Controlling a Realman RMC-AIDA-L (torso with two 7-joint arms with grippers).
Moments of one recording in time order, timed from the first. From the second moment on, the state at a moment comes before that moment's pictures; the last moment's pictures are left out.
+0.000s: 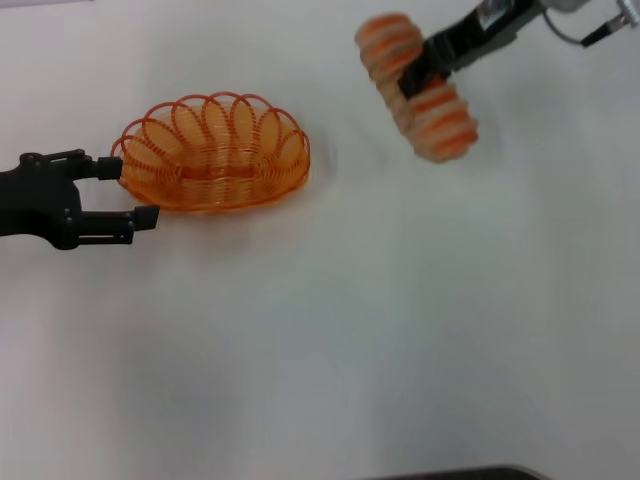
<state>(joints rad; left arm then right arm) -0.49 -2.09 0.57 0.88 2.25 1.65 -1.48 0.95 2.03 -0.98 -0.91 -2.64 -1.48 2.64</state>
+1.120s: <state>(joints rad) -0.48 -2.09 0.59 0.89 2.30 1.72 -1.47 1.14 2.09 -1.22 -0.82 -2.36 -1.36 1.74</state>
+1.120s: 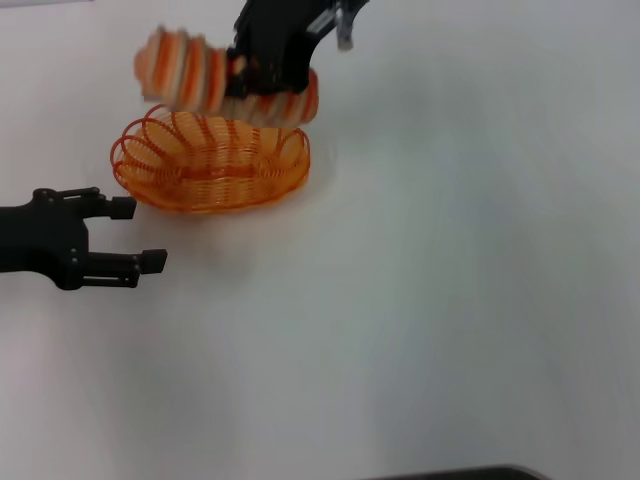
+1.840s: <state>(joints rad) -0.46 -2.10 0.58 0.88 2.29 1.73 -1.47 1.24 2.10 -1.25 -0.53 -2.35 -1.19 1.59</state>
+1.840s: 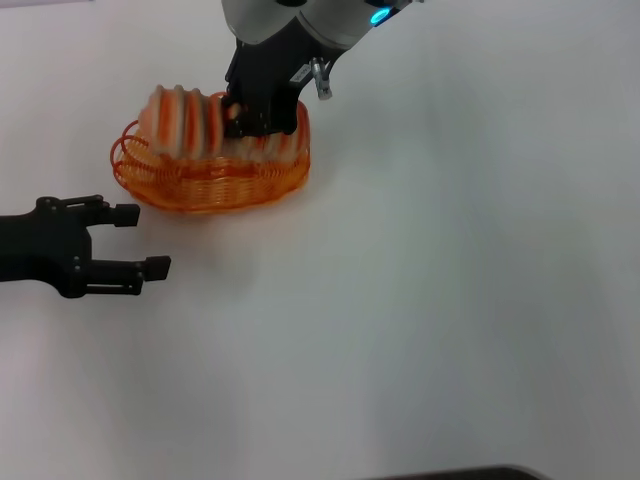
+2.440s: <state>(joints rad) -0.46 -2.10 0.58 0.88 2.29 1.73 -1.47 1.24 2.11 -1.30 -0.51 -2.29 -1.15 1.59</state>
